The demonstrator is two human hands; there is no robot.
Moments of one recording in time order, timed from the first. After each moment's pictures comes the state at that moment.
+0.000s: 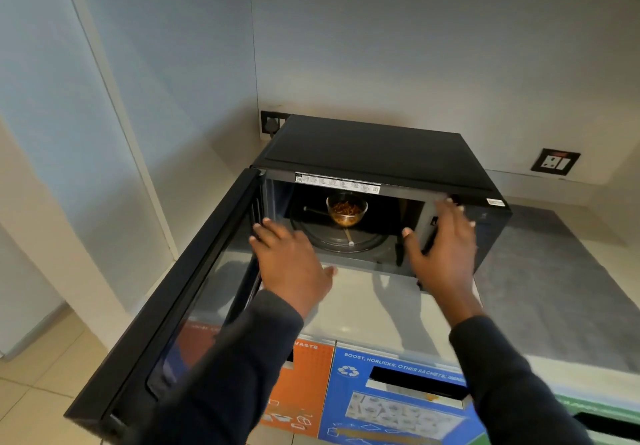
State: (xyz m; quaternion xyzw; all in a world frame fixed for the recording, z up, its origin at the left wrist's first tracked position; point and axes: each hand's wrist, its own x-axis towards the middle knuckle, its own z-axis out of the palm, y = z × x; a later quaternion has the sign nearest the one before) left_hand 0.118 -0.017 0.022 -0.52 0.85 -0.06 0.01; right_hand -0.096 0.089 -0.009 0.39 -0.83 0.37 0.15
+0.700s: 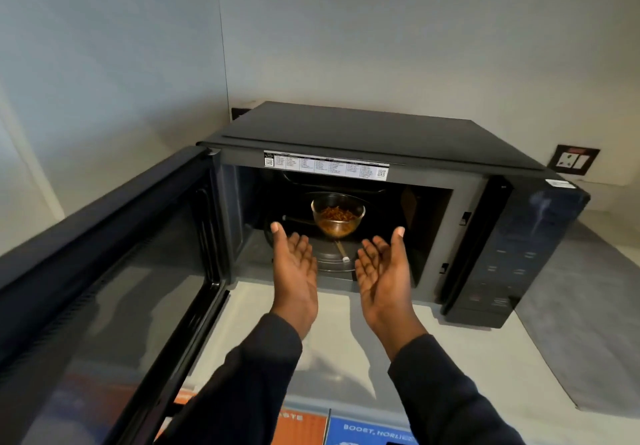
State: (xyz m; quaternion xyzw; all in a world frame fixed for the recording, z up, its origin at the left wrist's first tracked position) left_hand 0.001 -0.116 -0.129 -0.27 0.29 0.81 -0.43; right_hand -0.085 -0.037 -0.121 0.10 -0.45 0.81 -0.36
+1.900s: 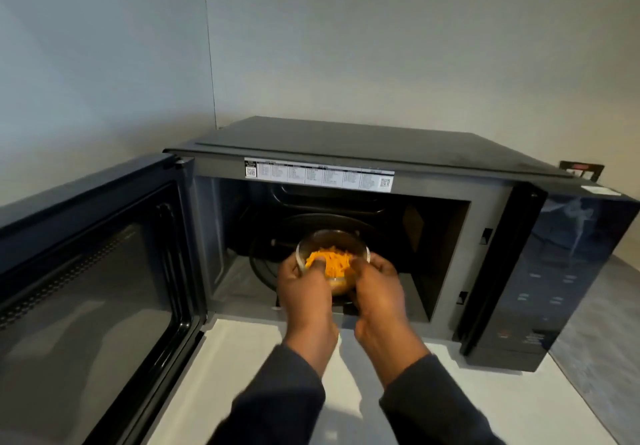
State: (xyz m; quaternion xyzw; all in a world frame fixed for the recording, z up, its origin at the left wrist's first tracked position) left_hand -0.048 -0.126 -0.129 -0.39 0.35 0.68 -0.51; right_hand -0.100 -0.082 -0.123 0.08 -0.58 0.77 -0.26
